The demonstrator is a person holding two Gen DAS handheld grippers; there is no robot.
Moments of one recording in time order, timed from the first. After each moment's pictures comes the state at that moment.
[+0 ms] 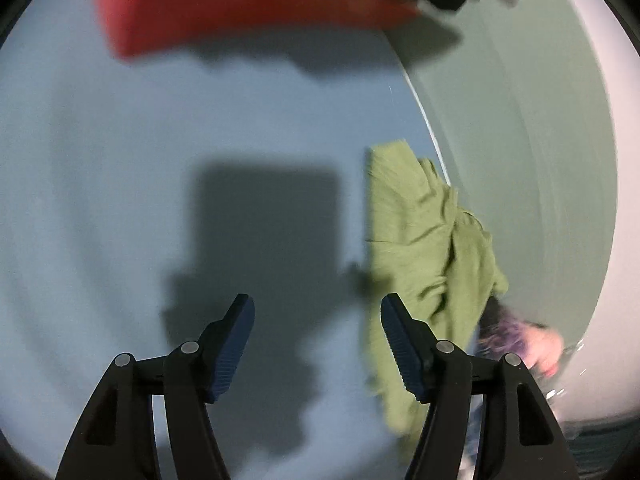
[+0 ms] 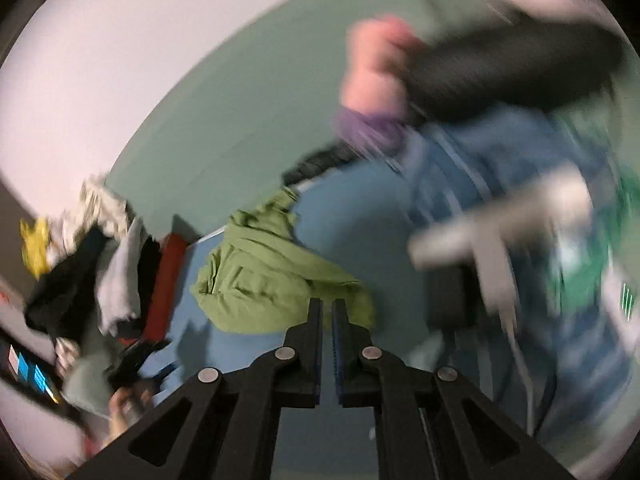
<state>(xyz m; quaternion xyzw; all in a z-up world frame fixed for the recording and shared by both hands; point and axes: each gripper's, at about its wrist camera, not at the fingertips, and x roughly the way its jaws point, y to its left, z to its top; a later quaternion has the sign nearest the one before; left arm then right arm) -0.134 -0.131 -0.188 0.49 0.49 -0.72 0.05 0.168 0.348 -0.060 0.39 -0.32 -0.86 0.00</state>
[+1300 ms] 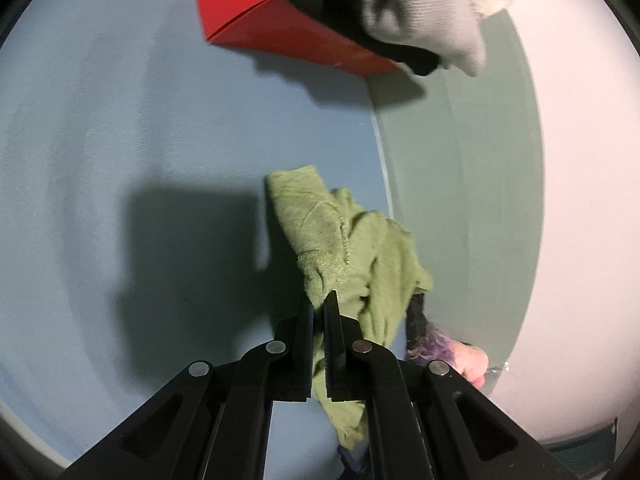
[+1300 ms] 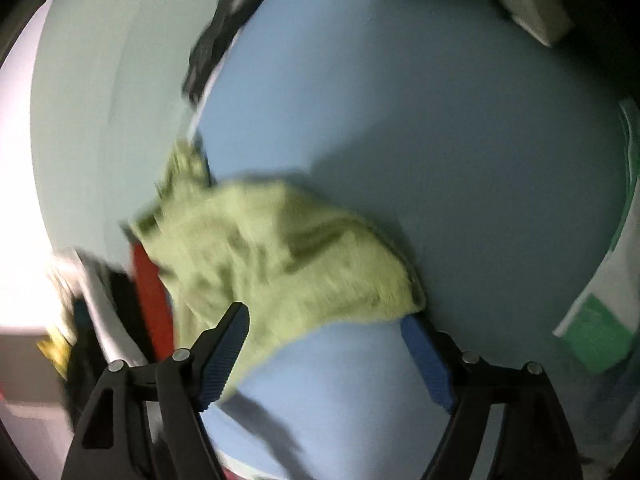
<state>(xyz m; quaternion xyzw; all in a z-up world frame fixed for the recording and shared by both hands) -0.032 -0.139 -0.167 0.37 0.58 -0.73 0.01 0.038 0.313 -0.219 0.49 -0.53 -0.69 -0.03</state>
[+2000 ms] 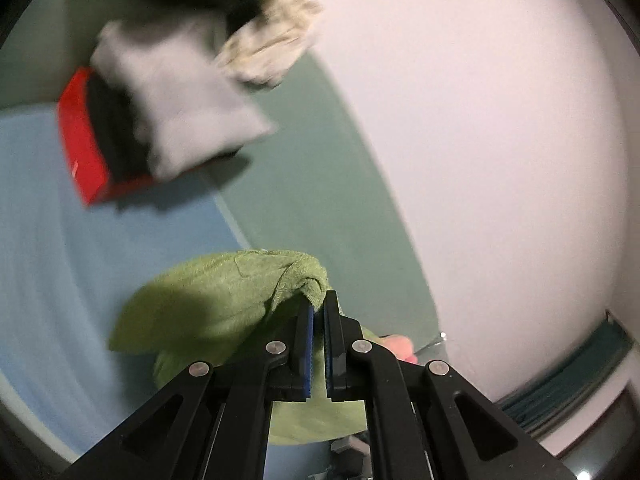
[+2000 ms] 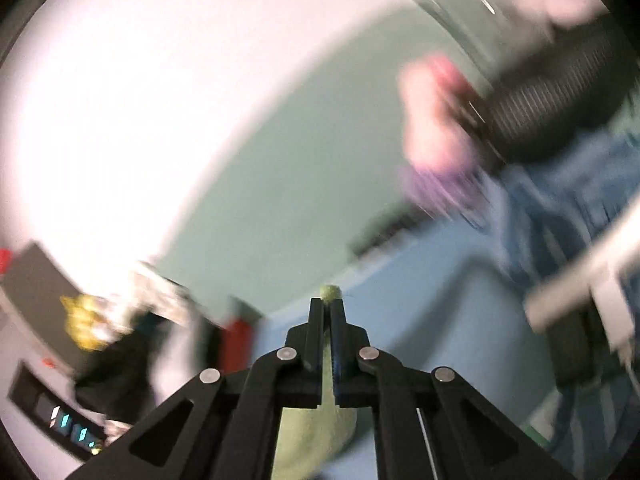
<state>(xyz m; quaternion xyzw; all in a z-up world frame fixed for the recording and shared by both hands) 0.056 -0.138 -0.005 0.18 0.49 -0.85 -0.12 0.099 0.318 0.019 0.19 -0.36 -0.91 0.08</state>
